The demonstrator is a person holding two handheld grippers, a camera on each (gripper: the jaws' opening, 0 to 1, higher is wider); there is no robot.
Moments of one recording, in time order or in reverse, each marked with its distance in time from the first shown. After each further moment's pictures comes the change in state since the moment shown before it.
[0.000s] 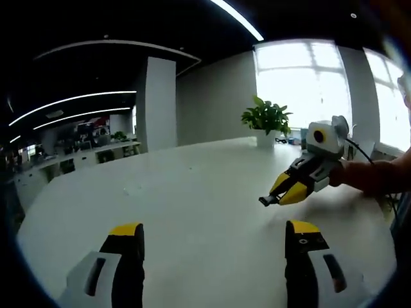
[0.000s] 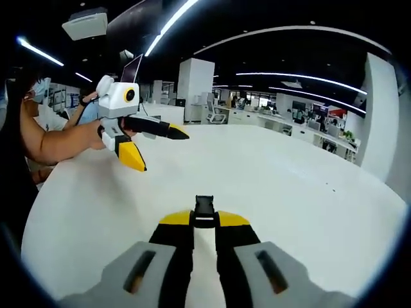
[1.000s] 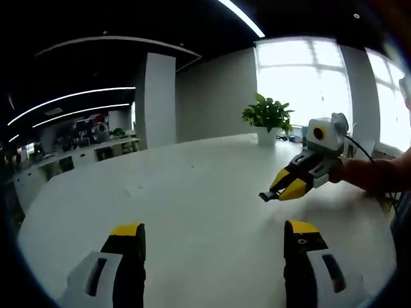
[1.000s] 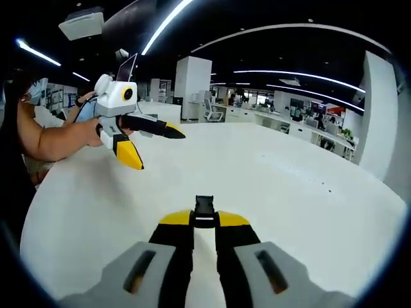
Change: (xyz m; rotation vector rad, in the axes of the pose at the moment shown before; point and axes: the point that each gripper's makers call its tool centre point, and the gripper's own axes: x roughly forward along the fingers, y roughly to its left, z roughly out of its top) left arm 0.010 0.011 0.003 -0.003 0.030 -0.008; right arm 0.004 -0.017 0.000 0.007 0.020 -0.012
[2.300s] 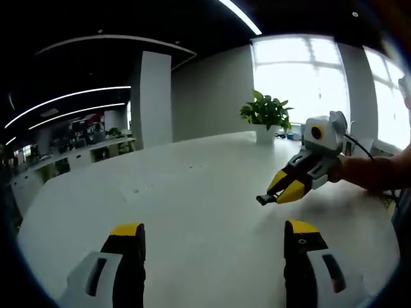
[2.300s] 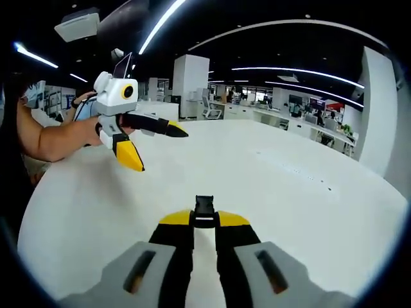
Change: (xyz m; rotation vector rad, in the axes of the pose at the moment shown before) left arm 0.021 0.009 0.006 0.013 0.016 -0.024; right arm 0.011 -0.017 -0.003 0.020 0.014 -0.001
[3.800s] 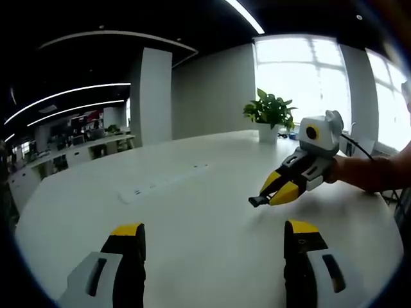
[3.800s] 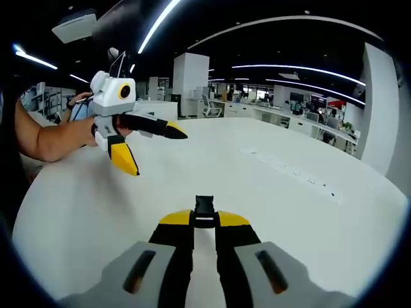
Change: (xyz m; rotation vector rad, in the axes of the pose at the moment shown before) left arm 0.025 0.021 0.002 -0.014 0.011 -0.013; right arm 0.028 -0.028 0.000 0.012 0.009 0.014
